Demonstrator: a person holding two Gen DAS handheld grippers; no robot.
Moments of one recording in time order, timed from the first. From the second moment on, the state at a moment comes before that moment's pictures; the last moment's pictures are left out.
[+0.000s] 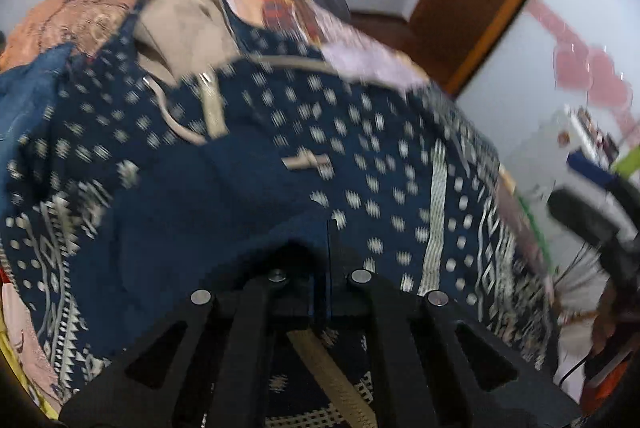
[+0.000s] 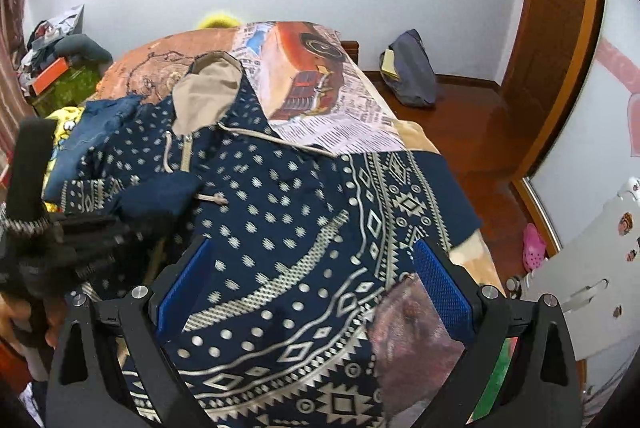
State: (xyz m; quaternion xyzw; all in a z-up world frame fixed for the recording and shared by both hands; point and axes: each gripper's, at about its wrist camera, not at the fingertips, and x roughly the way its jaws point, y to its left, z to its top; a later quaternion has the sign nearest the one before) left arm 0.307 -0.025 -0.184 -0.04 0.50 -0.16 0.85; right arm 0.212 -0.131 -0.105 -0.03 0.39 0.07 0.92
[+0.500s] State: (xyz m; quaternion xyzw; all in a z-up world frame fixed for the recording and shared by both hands) left arm 0.251 0.030 -0.156 -0.03 0.48 -0.14 0.87; right arm 0.216 -0.090 -0.105 -0.08 0.40 0.12 0.91
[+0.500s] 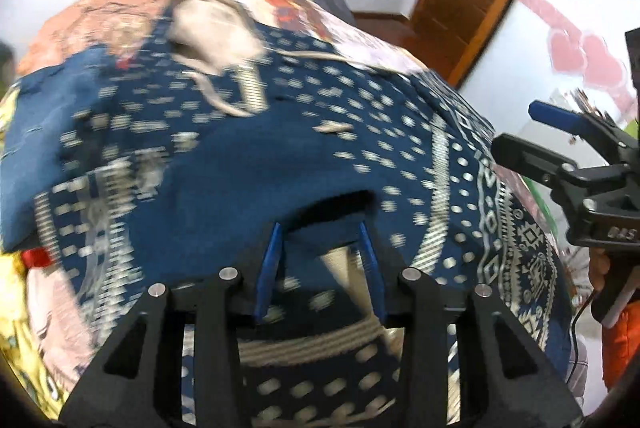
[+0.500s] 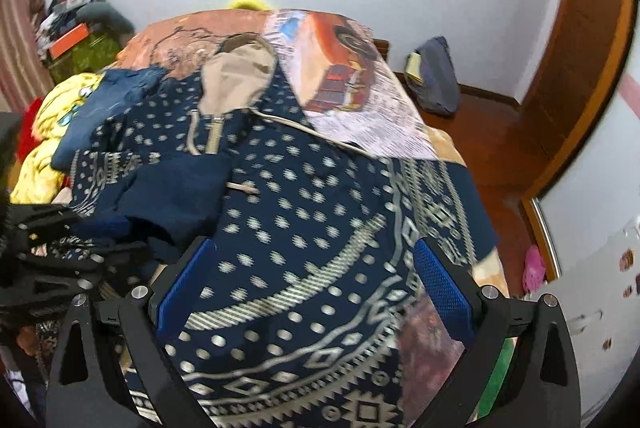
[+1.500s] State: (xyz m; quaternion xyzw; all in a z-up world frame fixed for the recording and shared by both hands) left arm 0.170 0.210 -0.198 -0.11 0.48 0.05 0.87; right arm 0.234 0.123 -0.183 -0.31 0.42 0.30 0.79
